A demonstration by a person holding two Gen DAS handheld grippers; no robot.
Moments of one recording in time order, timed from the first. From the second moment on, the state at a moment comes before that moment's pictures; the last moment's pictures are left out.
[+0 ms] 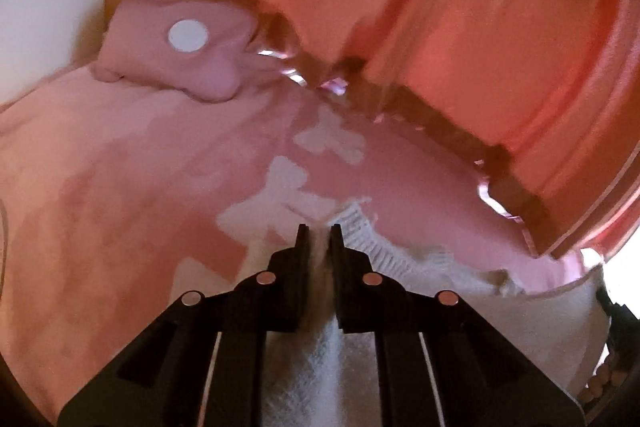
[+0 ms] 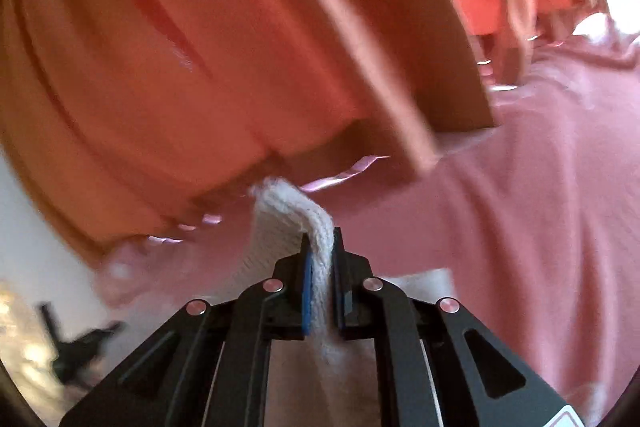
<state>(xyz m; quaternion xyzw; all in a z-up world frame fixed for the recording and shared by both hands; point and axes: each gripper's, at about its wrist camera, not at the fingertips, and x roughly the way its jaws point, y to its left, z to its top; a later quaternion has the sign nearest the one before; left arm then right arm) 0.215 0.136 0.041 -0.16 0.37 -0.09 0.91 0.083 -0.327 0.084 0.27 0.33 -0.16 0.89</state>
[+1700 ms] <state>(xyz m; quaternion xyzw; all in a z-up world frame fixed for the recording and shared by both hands) 0.228 0.122 0.009 -0.15 0.45 -0.04 0.88 0.110 -0.336 0.041 0.27 0.44 -0.19 0.84</state>
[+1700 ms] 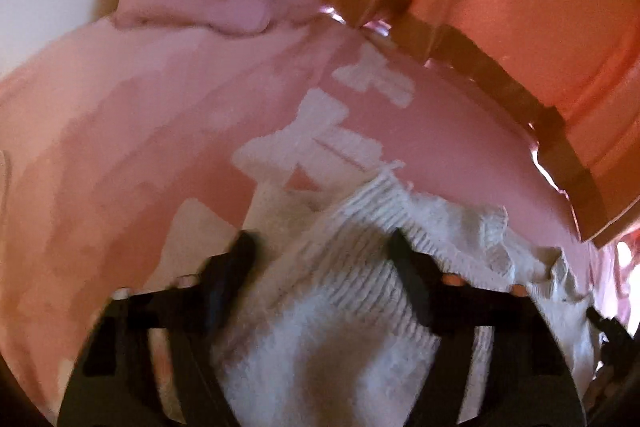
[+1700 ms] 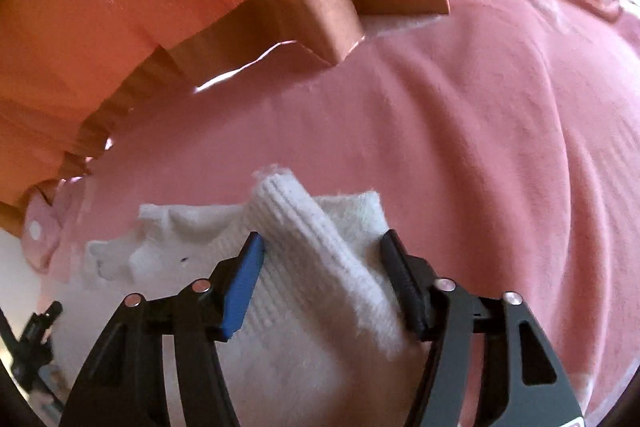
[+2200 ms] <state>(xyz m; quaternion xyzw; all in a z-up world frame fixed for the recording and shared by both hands) 0.234 0.134 0.019 -0.18 0.43 -0.04 0.89 0.121 -0.342 0.034 0.26 0.44 -0.20 0.83</state>
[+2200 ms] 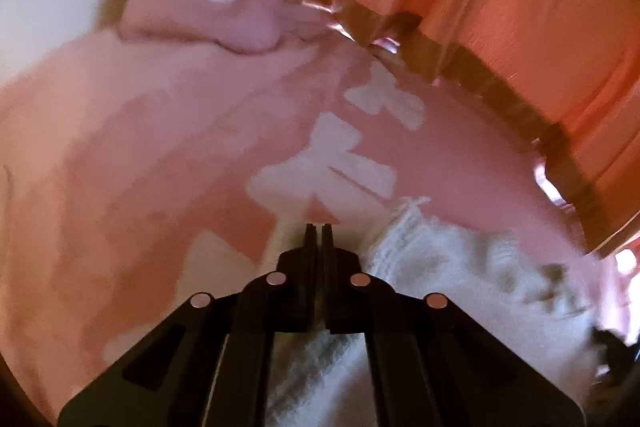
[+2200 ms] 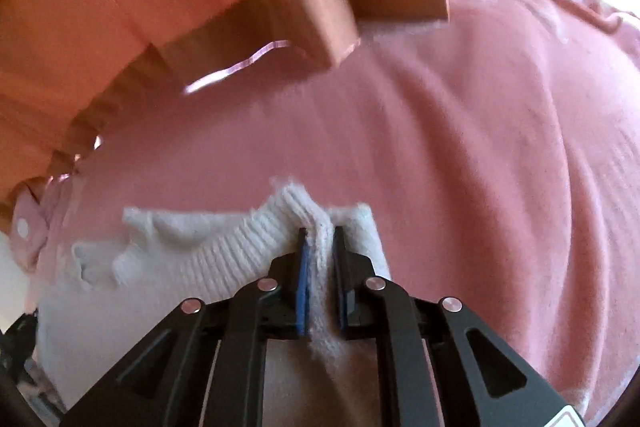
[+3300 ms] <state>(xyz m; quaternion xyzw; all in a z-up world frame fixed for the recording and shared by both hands) 0.219 0.127 0.055 -0.17 0.37 -0.09 0.91 0.098 -0.329 0.079 0.29 0.31 -0.14 0.90</state>
